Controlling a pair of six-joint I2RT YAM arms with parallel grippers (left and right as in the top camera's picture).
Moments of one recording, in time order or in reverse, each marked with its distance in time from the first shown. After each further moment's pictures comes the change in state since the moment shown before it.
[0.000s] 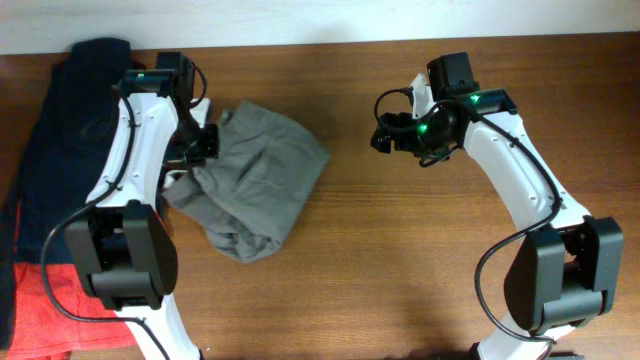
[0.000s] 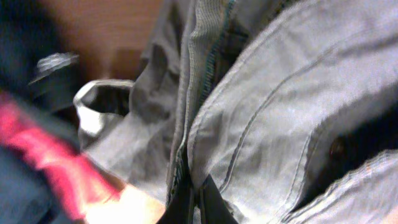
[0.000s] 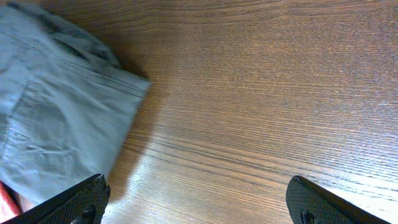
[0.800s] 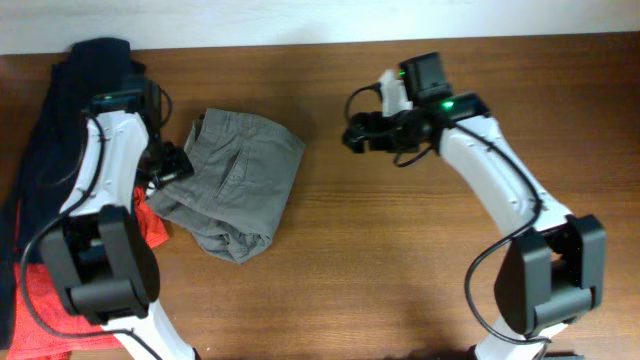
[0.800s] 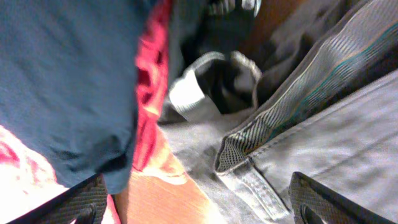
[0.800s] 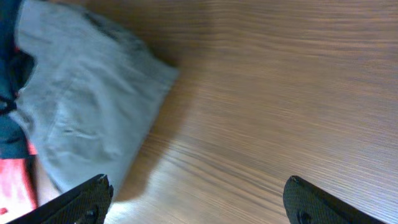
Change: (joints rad) left arm 0.135 -0.062 -0.173 0.060 -0.214 -0.283; right arm 0.115 0.011 0.000 0.137 -0.053 0.002
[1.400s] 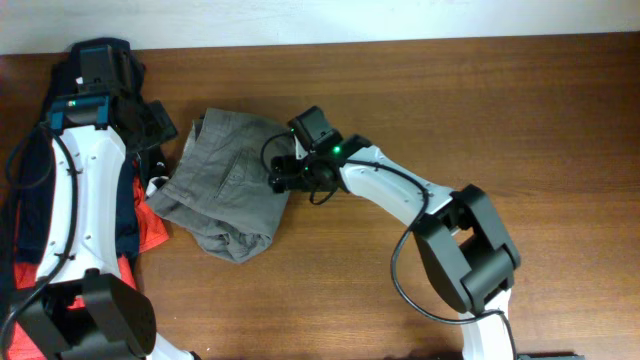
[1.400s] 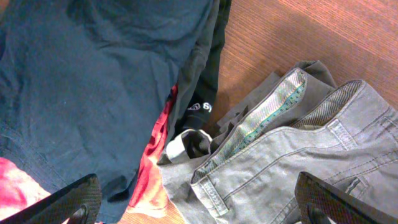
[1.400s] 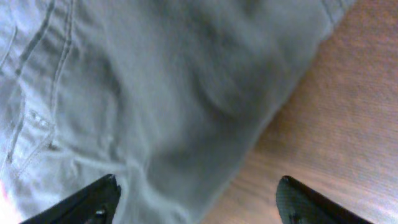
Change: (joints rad) left arm 0.007 -0.230 0.030 0.159 0.018 -0.023; right arm 0.347 0.258 0.000 0.260 0.116 0.307
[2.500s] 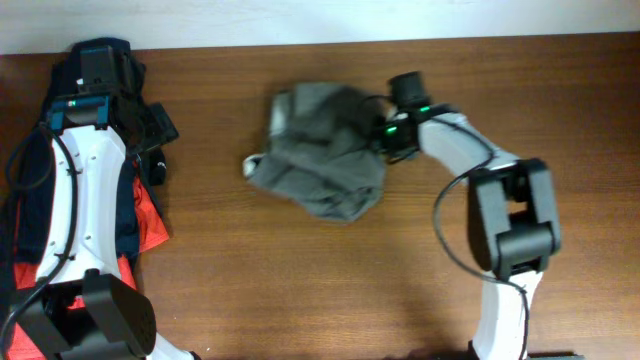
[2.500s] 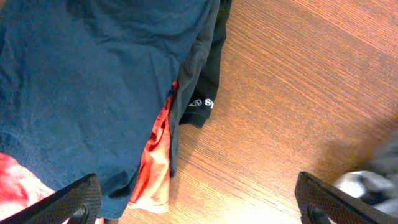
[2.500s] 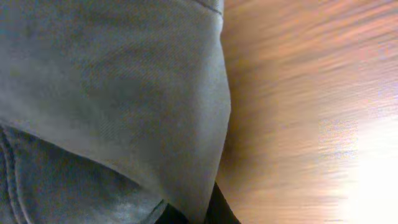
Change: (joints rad) left arm 0.000 0.000 0.000 -0.014 0.002 0.000; right arm -0.467 0.051 0.000 -0.037 0.071 -0.017
